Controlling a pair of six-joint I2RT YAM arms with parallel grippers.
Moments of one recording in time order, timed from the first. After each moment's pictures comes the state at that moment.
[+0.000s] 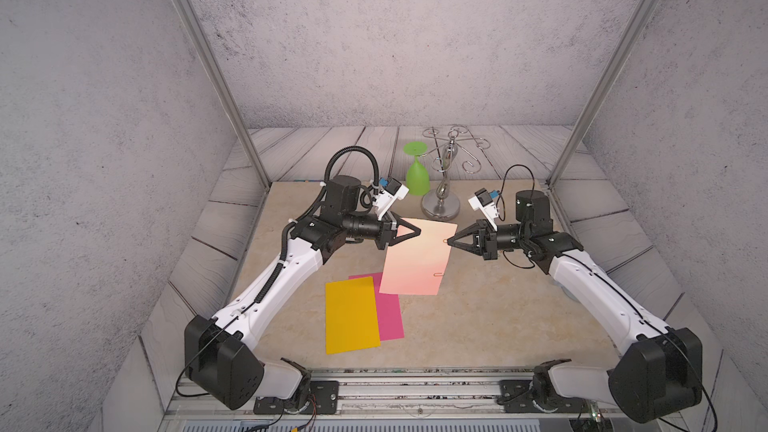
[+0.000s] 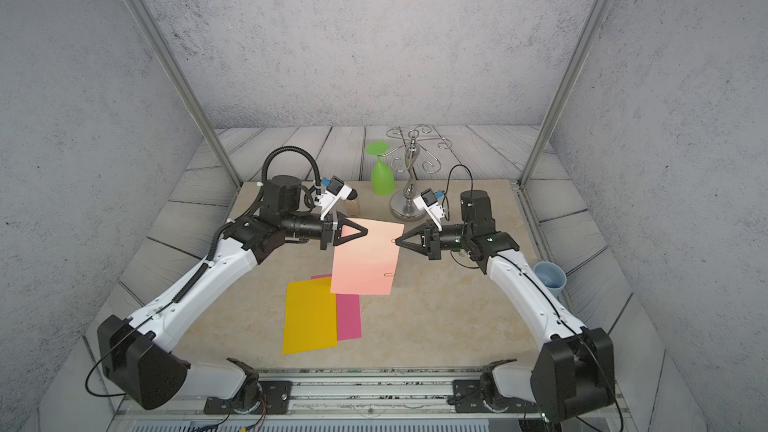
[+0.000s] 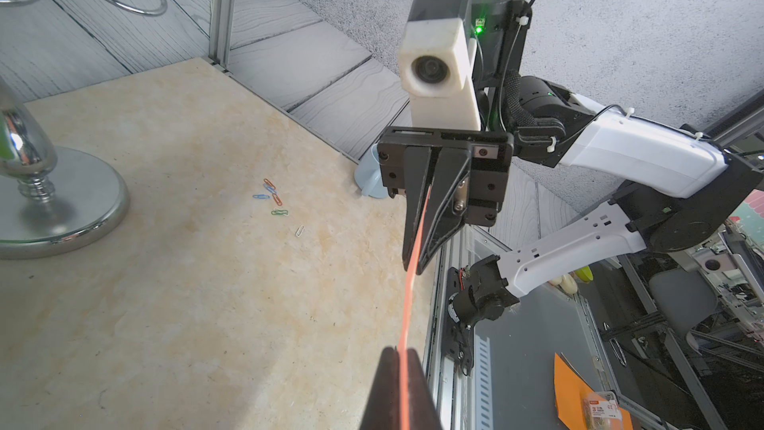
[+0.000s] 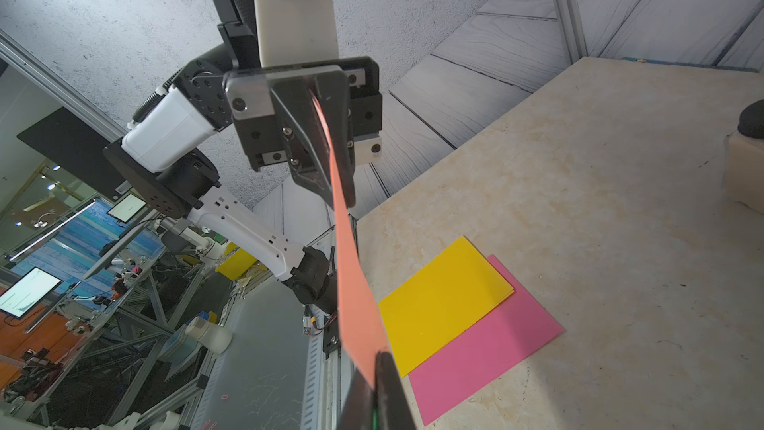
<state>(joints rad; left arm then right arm) -0.50 1.39 1.31 -0.39 0.96 -0.13 0.26 1.29 1.06 -0.30 -1.28 0.08</state>
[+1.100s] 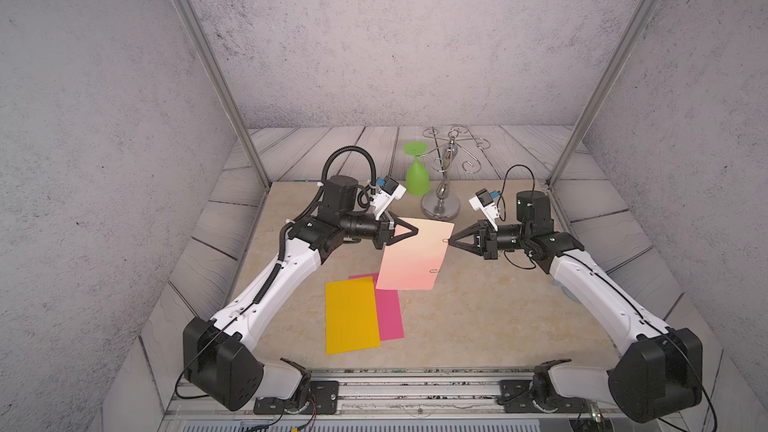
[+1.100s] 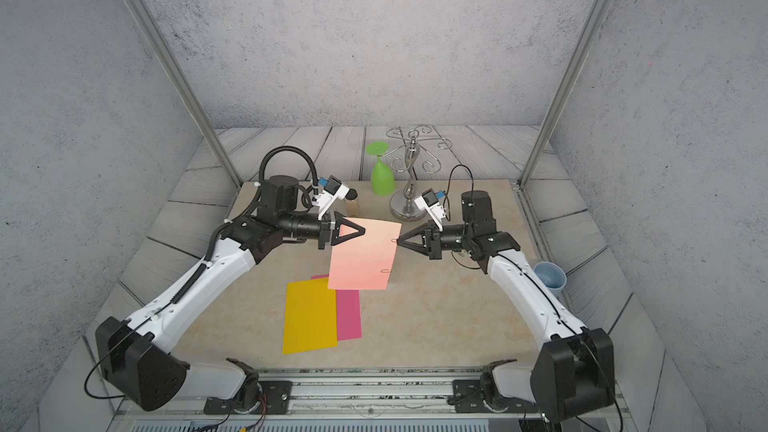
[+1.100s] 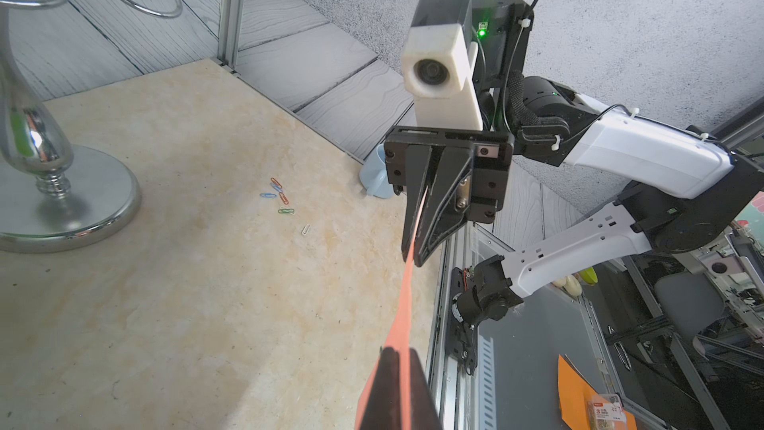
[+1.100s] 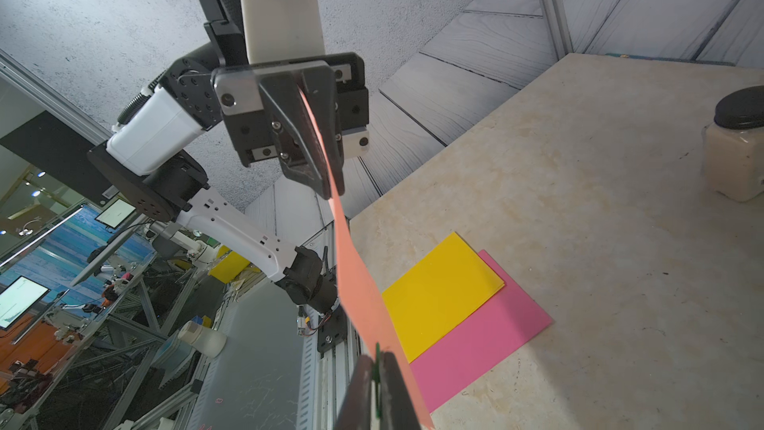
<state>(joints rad) -0.48 1.38 1.30 -0.40 0.96 -0.13 0.25 1.29 1.06 -0.32 -1.26 0.07</state>
